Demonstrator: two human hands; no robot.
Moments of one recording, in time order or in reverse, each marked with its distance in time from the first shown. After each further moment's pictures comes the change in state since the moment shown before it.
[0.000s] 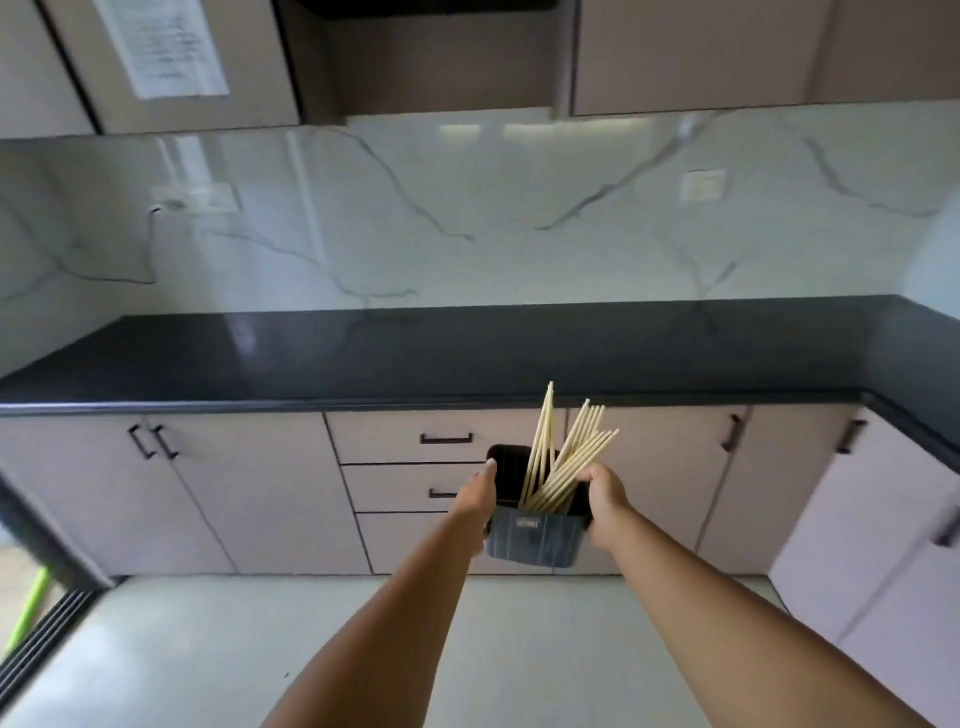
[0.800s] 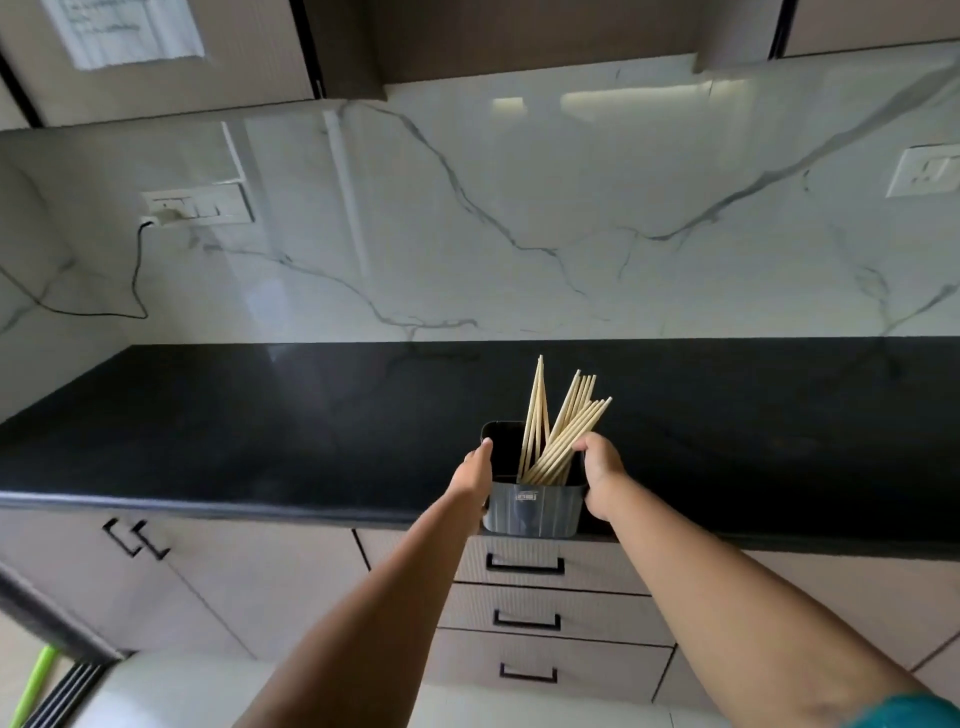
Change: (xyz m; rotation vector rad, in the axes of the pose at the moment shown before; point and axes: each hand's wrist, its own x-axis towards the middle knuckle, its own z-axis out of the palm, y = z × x) left_hand 0.346 0.203 -0.144 0.005 0.136 0.021; right_hand 0.304 -0.160 0.268 0.021 -0.082 0.026
